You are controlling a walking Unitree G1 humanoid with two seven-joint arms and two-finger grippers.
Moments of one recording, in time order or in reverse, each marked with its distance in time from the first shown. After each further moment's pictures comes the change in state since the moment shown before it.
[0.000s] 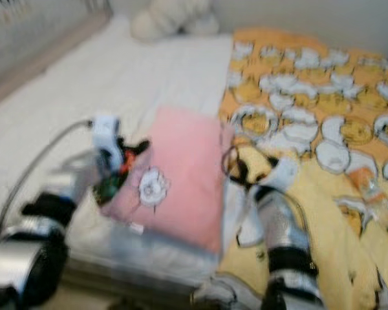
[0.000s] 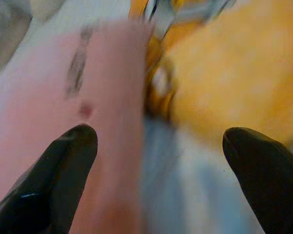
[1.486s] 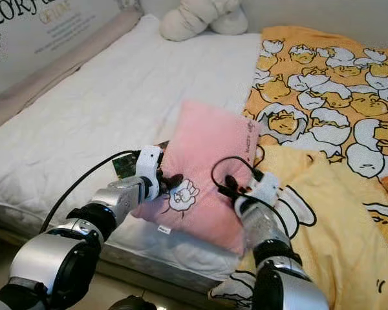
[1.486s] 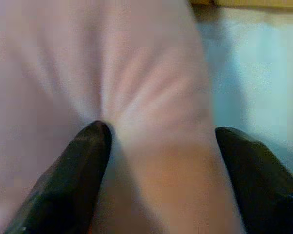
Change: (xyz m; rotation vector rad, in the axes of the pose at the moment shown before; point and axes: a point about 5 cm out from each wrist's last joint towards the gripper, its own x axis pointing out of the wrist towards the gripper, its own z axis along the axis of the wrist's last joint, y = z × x) left arm 0.027 -0.074 -0.063 0.092 0.191 -0.112; right arm 0.010 -0.013 -0.039 0.097 0.108 -0.092
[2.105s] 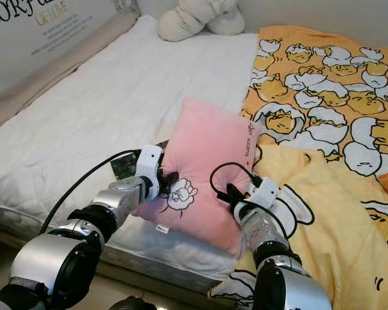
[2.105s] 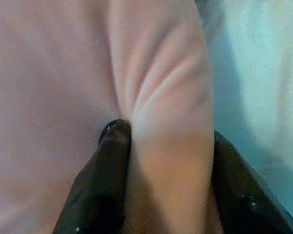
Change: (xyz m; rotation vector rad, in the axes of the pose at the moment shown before) left arm 0.001 -0.002 0.000 0.030 -0.035 0.006; right arm 0.001 -0.001 -0.008 -0.021 0.039 0.001
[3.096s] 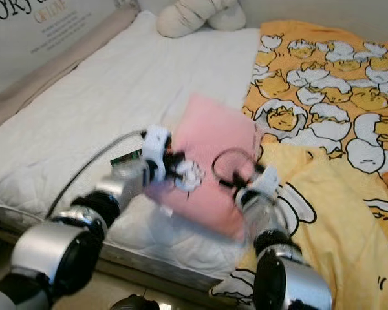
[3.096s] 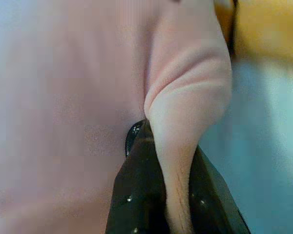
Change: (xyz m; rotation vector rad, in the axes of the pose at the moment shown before) left arm -0.002 -0.008 0.056 0.087 -0.185 -0.115; right arm 0.004 0.022 0.040 -0.024 -0.150 0.074
